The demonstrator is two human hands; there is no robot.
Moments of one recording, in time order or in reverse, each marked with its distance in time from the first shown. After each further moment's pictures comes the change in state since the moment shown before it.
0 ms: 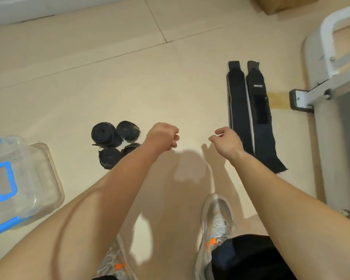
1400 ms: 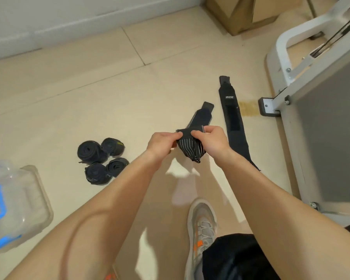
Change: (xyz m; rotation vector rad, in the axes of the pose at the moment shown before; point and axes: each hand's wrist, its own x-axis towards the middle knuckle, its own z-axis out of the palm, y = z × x) left_hand -0.024 0.027 0.059 -0.101 -0.023 0.096; right_hand -0.048 -0.029 -0.057 0.405 -0.007 -0.101
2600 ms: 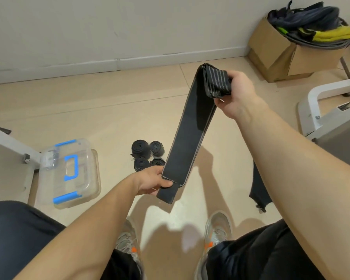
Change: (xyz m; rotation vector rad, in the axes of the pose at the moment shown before) left_hand -0.124 -0.073 -0.139 0.101 -0.309 -0.078; right_hand -0.103 -0.211 0.030 0.655 -0.131 -0.052
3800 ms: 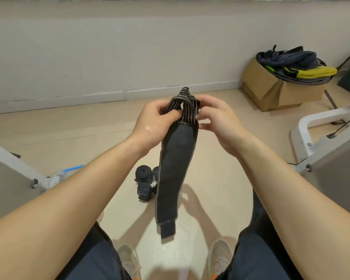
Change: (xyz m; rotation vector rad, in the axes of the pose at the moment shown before) left_hand -0.113 0.203 -0.008 0.076 0.629 0.825; right_hand -0.087 -0.021 0.028 -0.561 -0.498 -0.417
